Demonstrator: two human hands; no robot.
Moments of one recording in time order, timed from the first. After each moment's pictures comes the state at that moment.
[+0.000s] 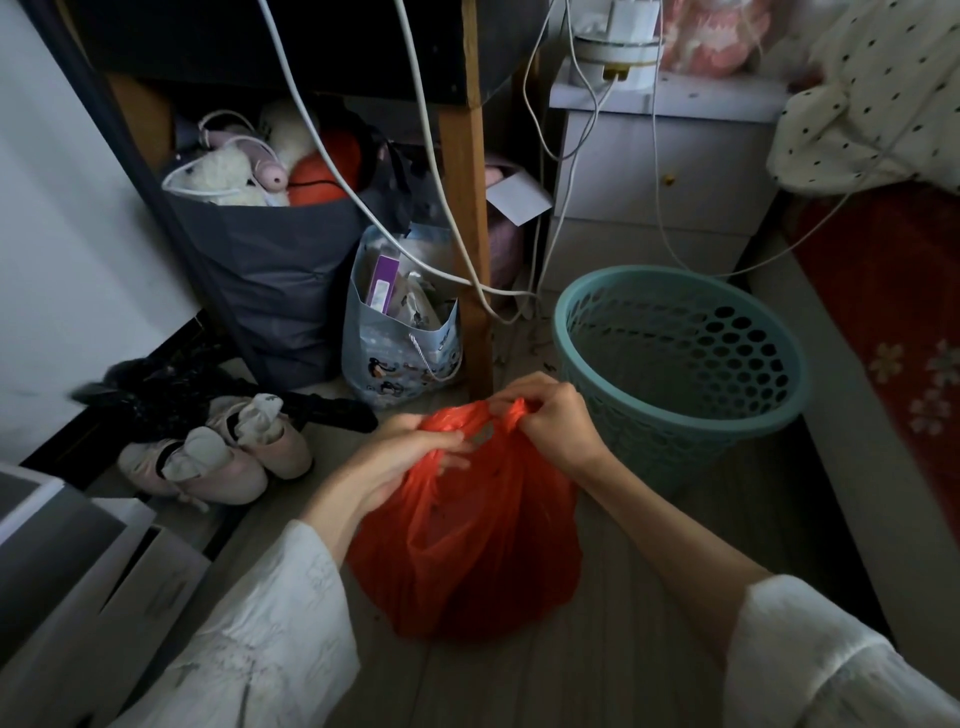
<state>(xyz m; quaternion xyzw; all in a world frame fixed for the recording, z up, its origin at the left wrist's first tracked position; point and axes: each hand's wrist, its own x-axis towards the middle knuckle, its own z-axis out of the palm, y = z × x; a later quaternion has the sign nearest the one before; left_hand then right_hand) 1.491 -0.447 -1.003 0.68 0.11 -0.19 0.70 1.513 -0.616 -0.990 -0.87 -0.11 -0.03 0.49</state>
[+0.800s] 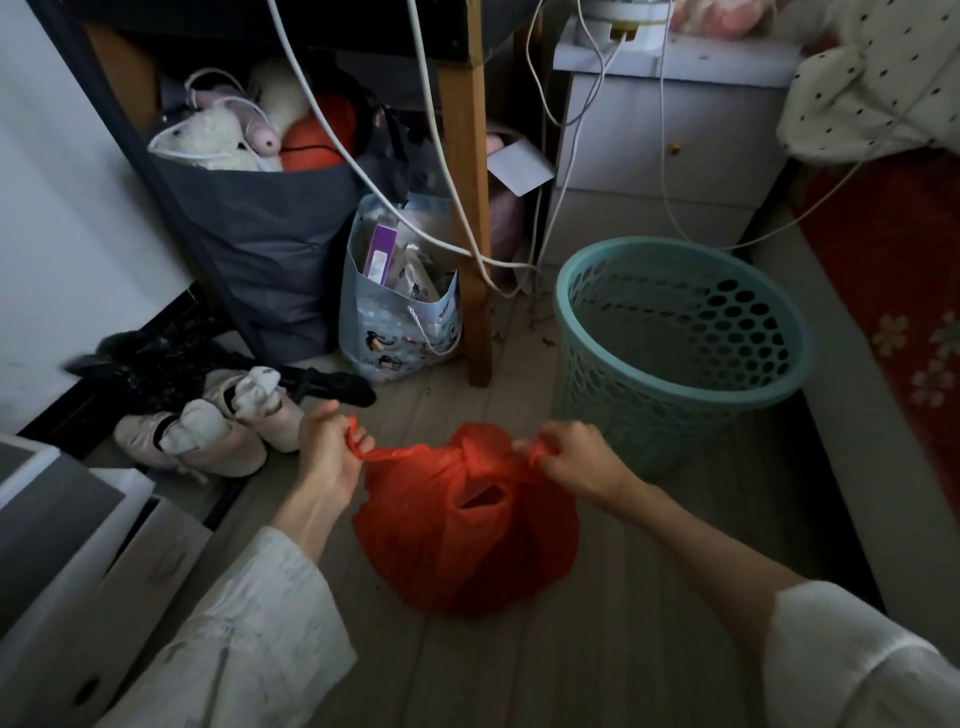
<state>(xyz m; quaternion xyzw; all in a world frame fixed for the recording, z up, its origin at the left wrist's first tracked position) 1.490 -0.400 -1.057 0.46 0.33 0.10 0.81 1.488 -0.649 -1.032 -0.93 -0.09 0.12 0.32</state>
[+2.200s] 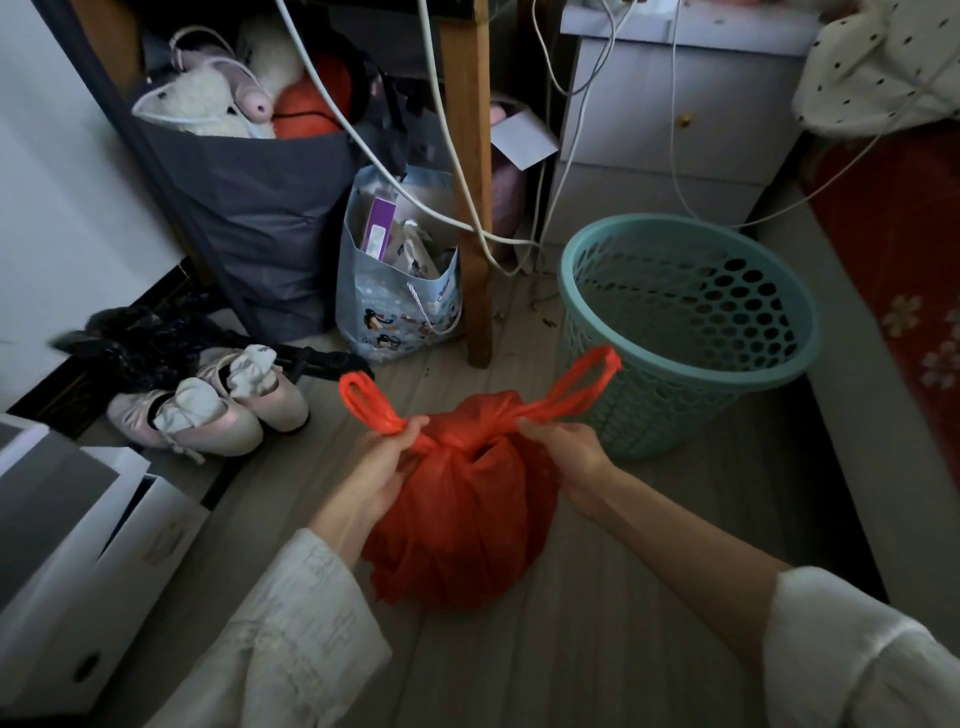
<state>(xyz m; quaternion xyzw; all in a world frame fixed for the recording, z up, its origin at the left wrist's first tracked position) 1.466 -0.438 -1.075 0.53 0.28 -0.09 0.80 1.475 -0.620 -1.055 -0.67 0.23 0.17 0.68</state>
